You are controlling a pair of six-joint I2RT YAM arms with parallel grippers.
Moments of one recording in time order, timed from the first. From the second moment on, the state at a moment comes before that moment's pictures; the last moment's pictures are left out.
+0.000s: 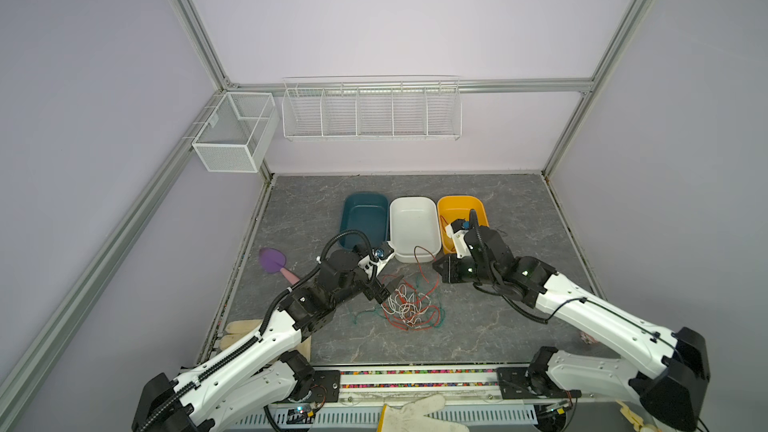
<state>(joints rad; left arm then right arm) -0.80 0.90 0.63 -0.14 0.05 0.24 0.80 1.14 0.96 -0.51 -0.13 0.67</state>
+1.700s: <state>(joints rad) -0.85 0.93 0.62 -0.16 0.07 0.27 0.80 1.15 1.76 -0.88 -0.11 0.42</state>
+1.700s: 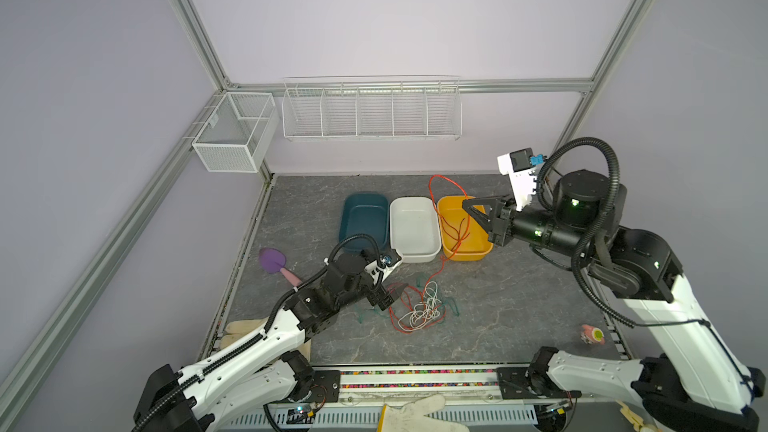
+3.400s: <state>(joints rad) -0.86 0.93 0.60 -0.15 0.03 0.30 0.28 1.35 1.54 -0.49 -0.05 0.39</state>
